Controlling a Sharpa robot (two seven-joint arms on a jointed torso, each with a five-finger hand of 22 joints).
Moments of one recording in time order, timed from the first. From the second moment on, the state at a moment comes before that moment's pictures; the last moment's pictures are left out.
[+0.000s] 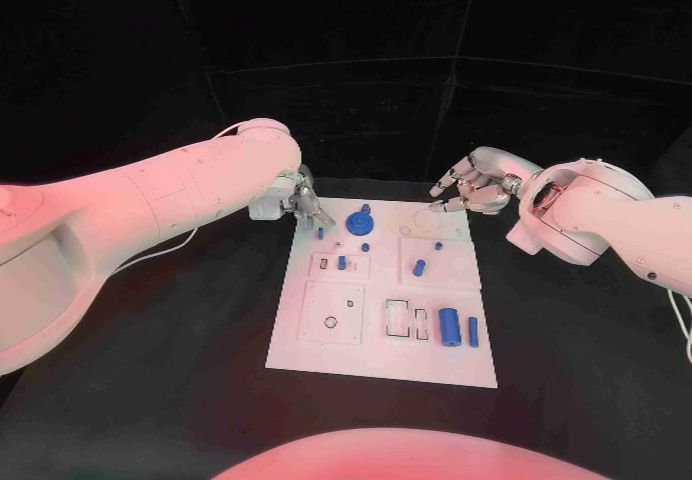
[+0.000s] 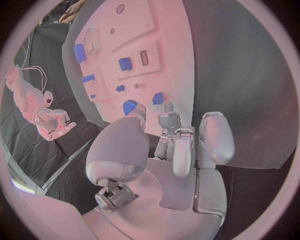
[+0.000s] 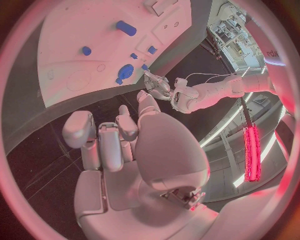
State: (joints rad) left arm 1.36 -0.42 -0.07 0.90 -1.05 0.42 -0.60; left_hand 1.08 -0.02 0.00 0.26 0.05 0.89 0.08 0.52 0.48 1.25 0.00 1.09 0.91 1.47 -0.07 1.57 1.31 0.08 1.43 0.04 1.30 1.20; right arm 1.29 -0.82 -0.02 1.47 -1.13 -0.19 -0.10; right_hand 1.40 -0.01 -0.16 0.18 0.43 0.92 0.15 0.15 0.07 1.30 0.06 1.20 1.14 1.47 -0.01 1.41 1.27 0.10 1.29 0.09 1.31 1.02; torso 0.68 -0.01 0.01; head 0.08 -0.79
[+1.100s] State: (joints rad) left arm 1.35 -0.40 -0.08 0.87 -1.04 0.43 -0.58; left_hand 1.18 0.06 -0.01 0.21 0.05 0.90 0.07 0.52 0.45 1.25 -0.01 1.10 0.91 1.47 -0.07 1.57 1.31 0.08 1.43 0.04 1.30 1.21; right arm 1.29 -0.81 -0.02 1.46 -1.13 -0.19 -0.10; right_hand 1.40 -0.01 -0.16 0.18 0.43 0.92 0.15 0.15 0.07 1.29 0.06 1.20 1.14 1.47 -0.01 1.41 1.27 0.10 1.29 0.09 1.31 1.02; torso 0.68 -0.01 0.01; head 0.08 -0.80
